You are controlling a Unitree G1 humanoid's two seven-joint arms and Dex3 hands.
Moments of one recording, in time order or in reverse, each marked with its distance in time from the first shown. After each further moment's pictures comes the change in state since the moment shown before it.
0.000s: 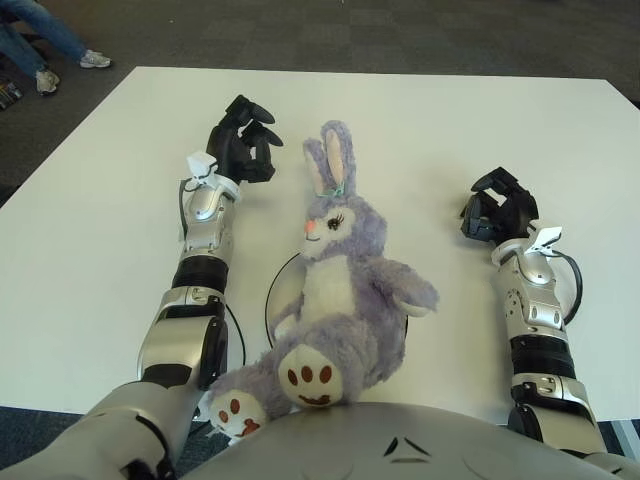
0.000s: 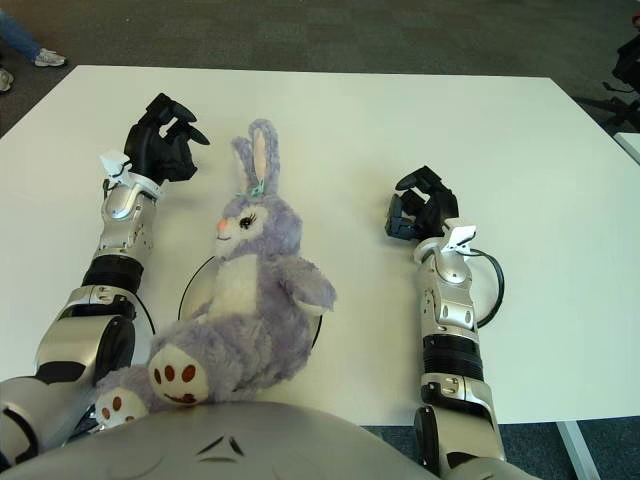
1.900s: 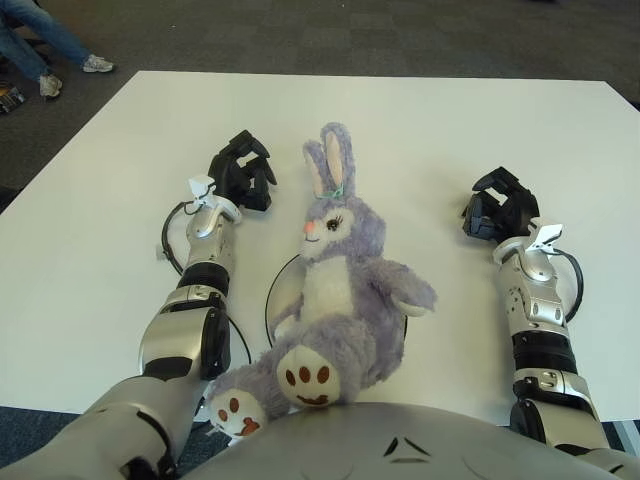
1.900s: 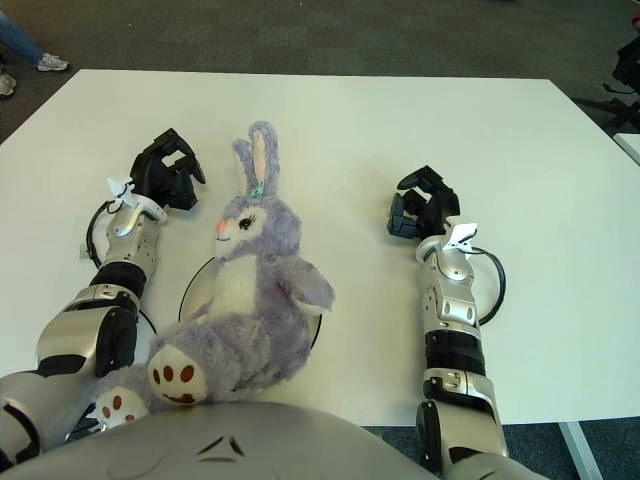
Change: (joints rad) left arm -0.031 -0.013 0.097 0.329 -0.018 -0.098 -0.099; right arm -0.021 -0.017 -0.010 0.048 0.001 -0.004 0.000
